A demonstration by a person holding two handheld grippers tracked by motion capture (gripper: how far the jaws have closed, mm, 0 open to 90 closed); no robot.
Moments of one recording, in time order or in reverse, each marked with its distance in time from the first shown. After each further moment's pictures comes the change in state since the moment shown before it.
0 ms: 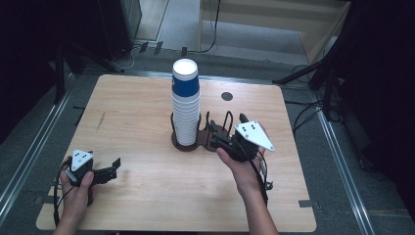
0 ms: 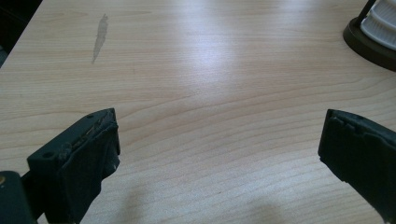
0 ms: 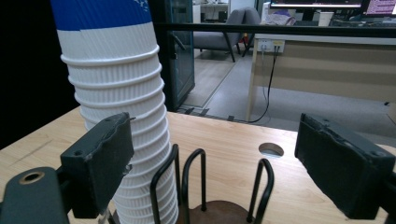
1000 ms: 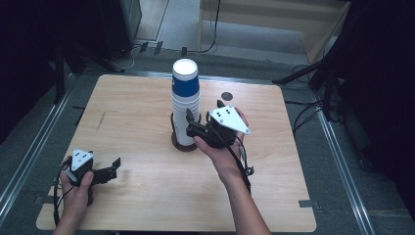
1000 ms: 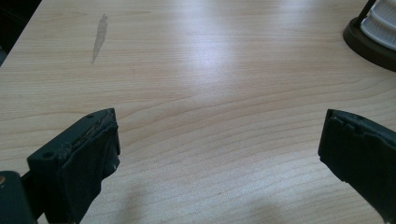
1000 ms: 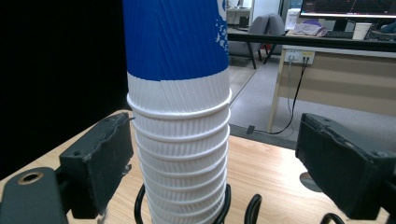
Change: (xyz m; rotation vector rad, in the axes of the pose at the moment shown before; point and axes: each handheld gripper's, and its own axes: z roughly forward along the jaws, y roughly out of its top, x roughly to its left) left arm 0.000 0.000 0.001 0.001 -0.001 0.003; right arm 0.043 0.027 0.032 -0.013 0.086 -0.035
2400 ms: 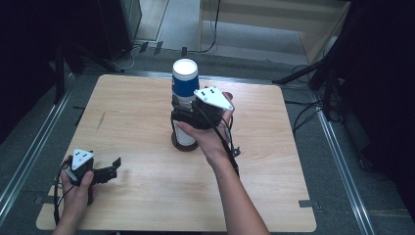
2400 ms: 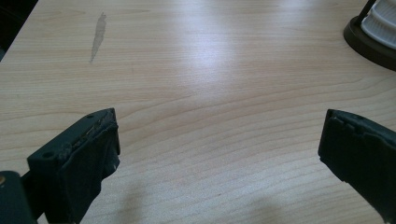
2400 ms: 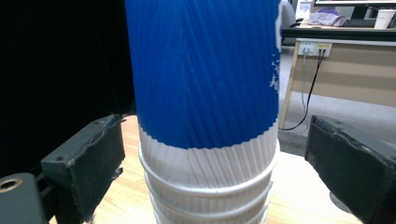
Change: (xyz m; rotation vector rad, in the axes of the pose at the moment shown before) left arm 0.000 0.001 0.001 0.004 -0.002 -0.003; right arm 0.015 0.021 0.047 0.040 0.030 0.038
